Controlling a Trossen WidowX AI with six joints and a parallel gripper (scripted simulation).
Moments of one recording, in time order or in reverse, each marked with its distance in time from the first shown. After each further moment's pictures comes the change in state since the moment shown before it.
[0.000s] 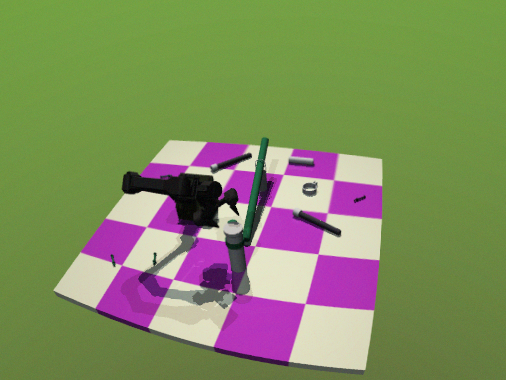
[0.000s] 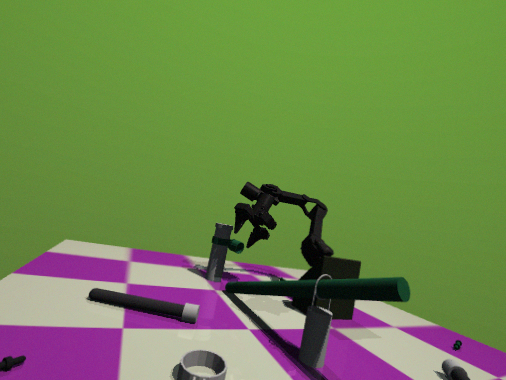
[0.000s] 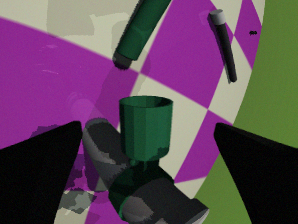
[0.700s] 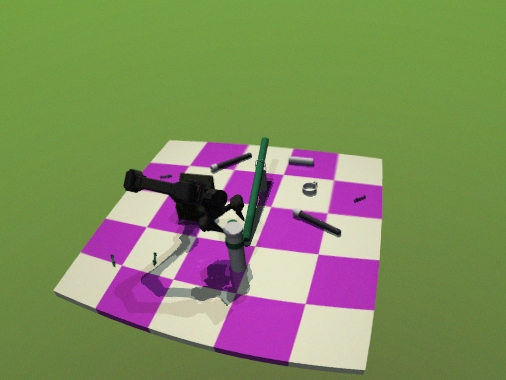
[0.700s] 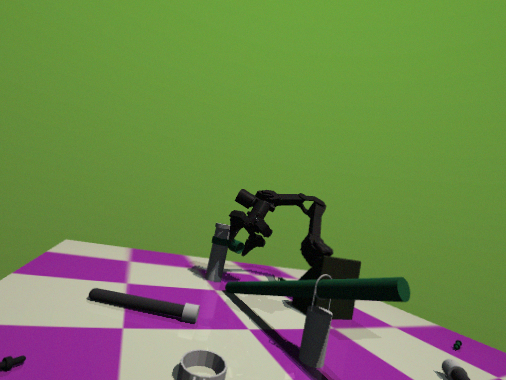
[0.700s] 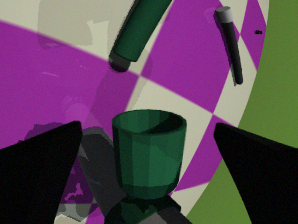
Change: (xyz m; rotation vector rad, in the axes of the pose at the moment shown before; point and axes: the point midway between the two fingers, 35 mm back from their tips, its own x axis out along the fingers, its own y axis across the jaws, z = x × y) arm 0.034 0.000 0.000 0.000 0.002 0.000
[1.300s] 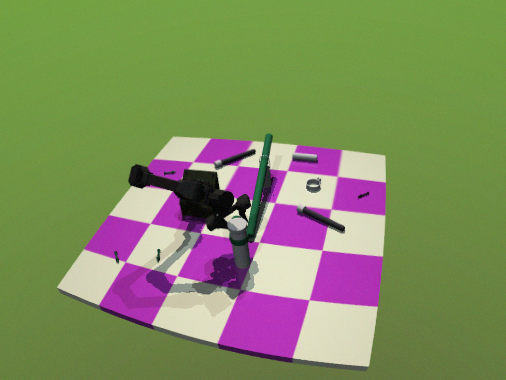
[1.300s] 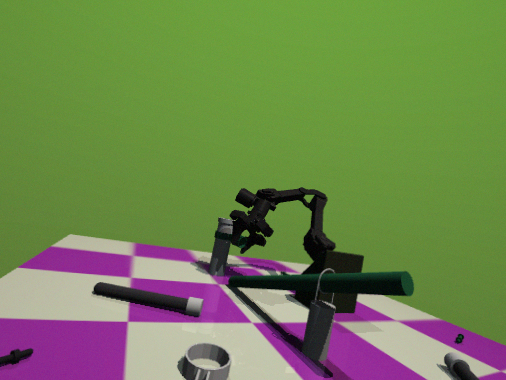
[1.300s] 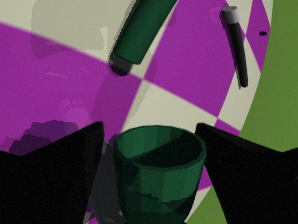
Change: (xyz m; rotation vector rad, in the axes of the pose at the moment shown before) arm 0.020 0.003 0.001 -0.003 0.000 0.004
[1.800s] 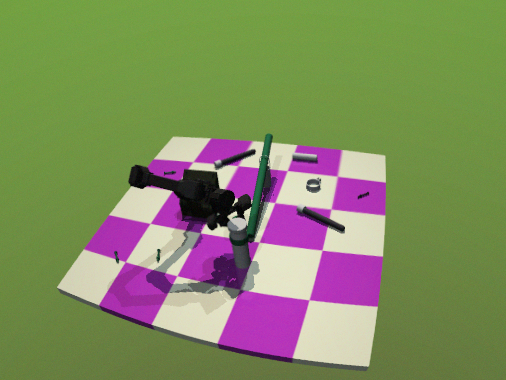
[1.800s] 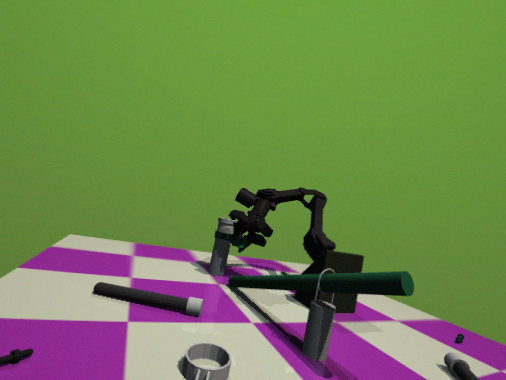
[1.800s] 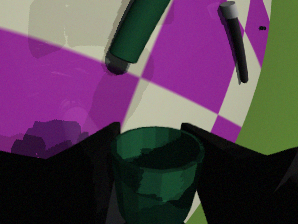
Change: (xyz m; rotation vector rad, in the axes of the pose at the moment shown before) arm 0.002 -0.003 0.000 0.027 0.017 -0.002
